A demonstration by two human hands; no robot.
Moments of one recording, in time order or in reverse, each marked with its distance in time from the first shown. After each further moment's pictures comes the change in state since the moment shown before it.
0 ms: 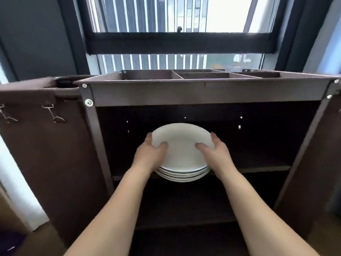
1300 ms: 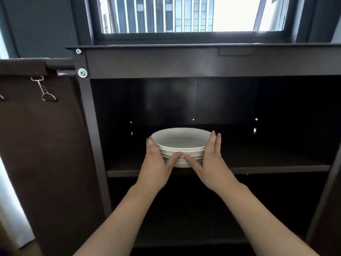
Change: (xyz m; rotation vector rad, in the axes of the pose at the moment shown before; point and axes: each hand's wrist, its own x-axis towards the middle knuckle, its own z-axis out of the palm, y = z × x) left_hand 0.027 -0.098 0.066 0.000 0.142 0.376; right_hand 0.010 0.086 0.060 -0.447 -0.115 -0.385
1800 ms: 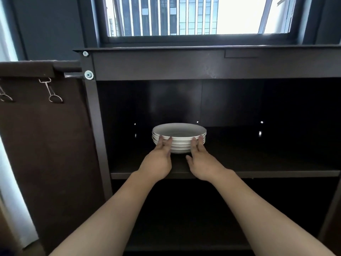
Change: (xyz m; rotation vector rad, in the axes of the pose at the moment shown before) left_hand 0.036 -0.010 -0.006 0.483 -0.204 0.147; right_hand 0.056 0.005 0.026 -0.299 -0.305 -0.016
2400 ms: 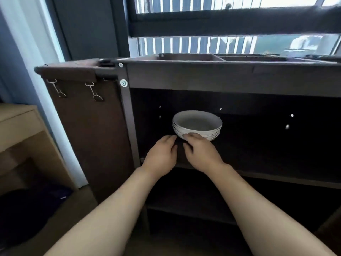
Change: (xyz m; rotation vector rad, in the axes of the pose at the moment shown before) left_hand -0.051 0.023 -0.080 -0.112 0.042 -0.154; right_hand -0.030 -0.077 -0.045 0.172 0.137 -0.312
